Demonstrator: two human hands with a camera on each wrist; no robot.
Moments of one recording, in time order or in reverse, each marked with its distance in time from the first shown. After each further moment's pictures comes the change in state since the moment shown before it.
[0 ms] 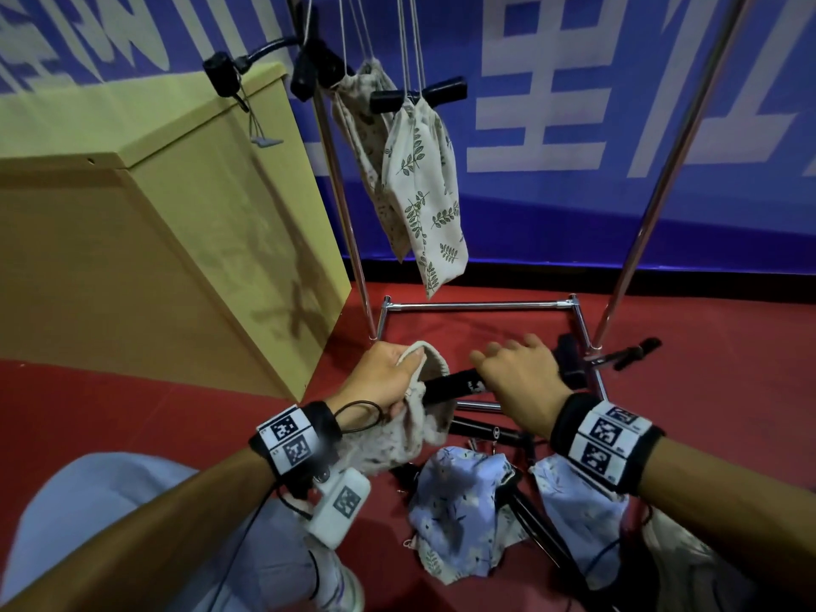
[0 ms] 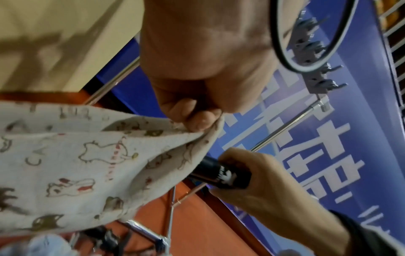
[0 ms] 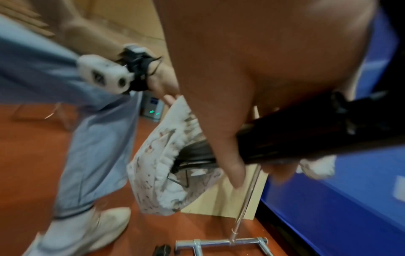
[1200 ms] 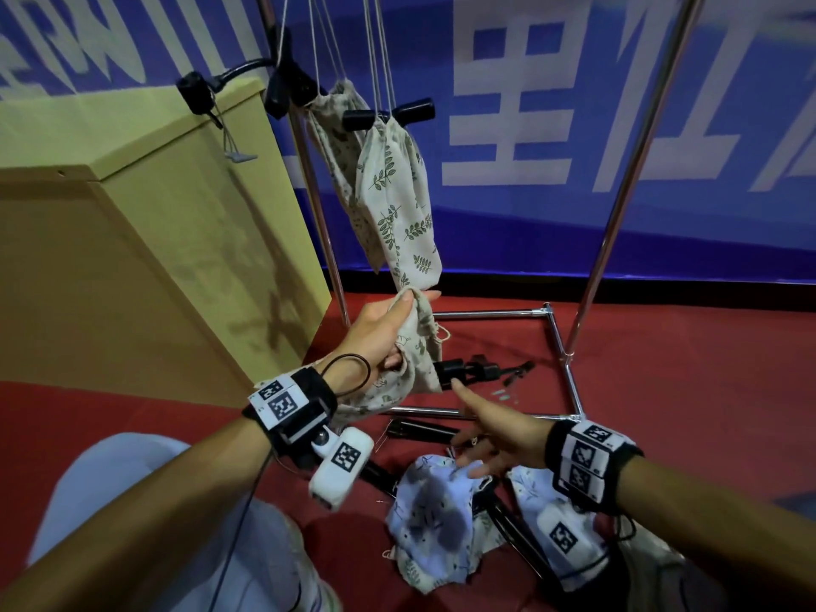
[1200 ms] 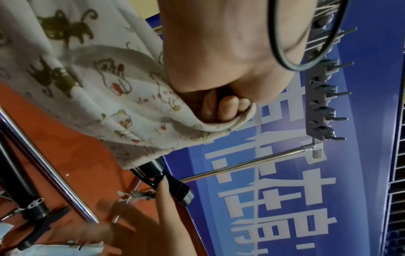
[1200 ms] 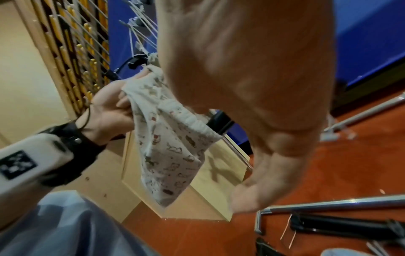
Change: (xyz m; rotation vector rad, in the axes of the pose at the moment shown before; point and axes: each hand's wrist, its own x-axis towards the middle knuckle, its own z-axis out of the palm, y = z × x) left_hand 0.014 0.067 -0.004 -0.511 -0.088 0.118; right_hand -0.032 0.002 0.033 1.765 -0.685 0.612
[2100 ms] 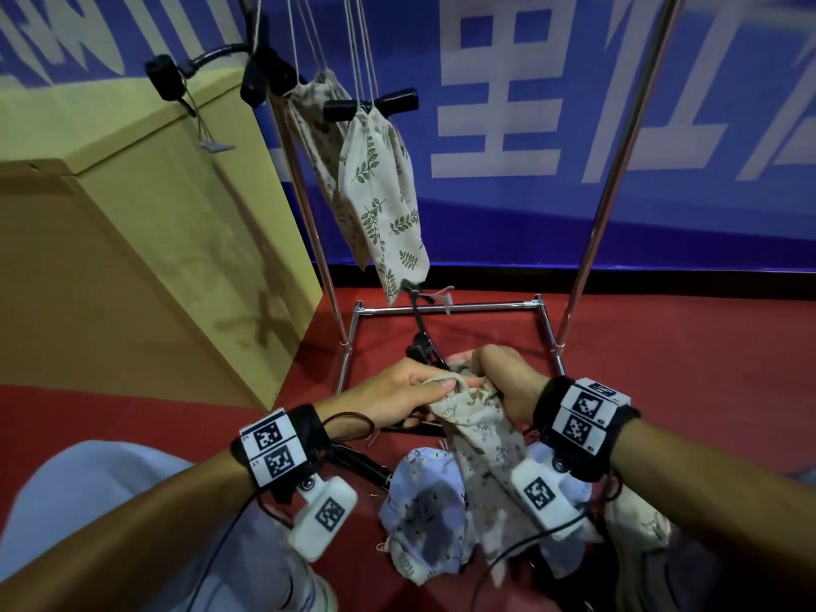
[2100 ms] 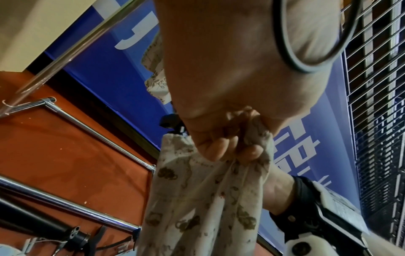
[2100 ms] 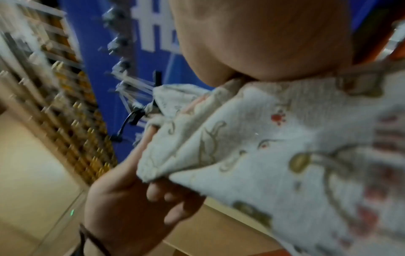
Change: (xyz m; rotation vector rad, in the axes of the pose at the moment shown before) left_hand -0.036 -0.023 0.027 0.302 -0.520 -0.084; right_hand 0.004 -0.040 -0.019 0.330 0.233 -0.183
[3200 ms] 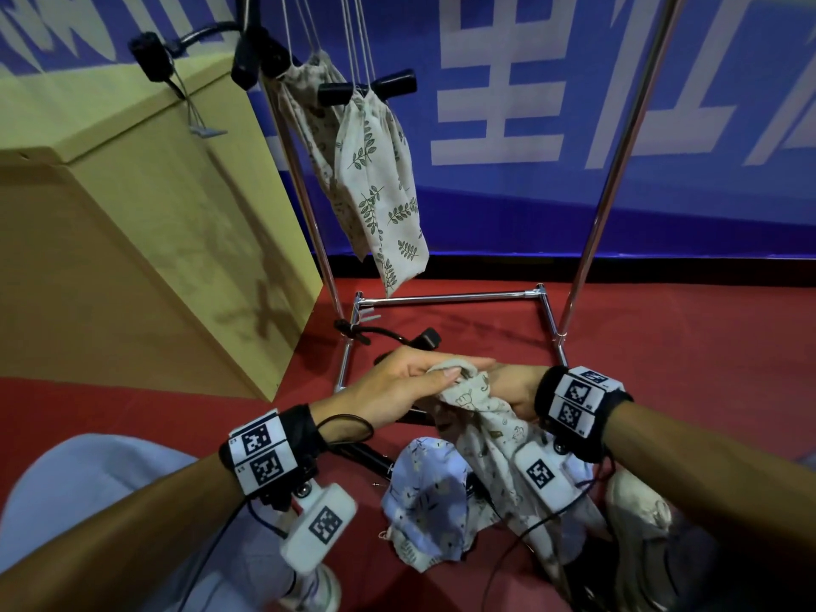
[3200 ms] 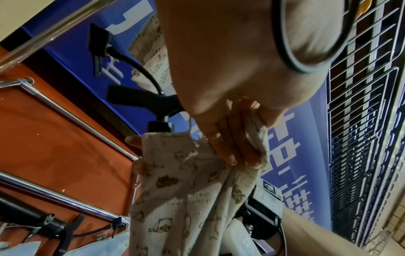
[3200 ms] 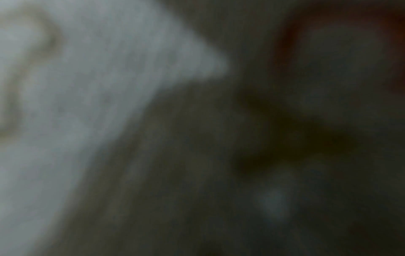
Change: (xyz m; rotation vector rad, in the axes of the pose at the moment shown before) left_hand -0.013 0.021 0.012 -0.159 0.034 0.189; right_hand -0.014 0.005 -0.006 -0.588 -0.479 -0.065
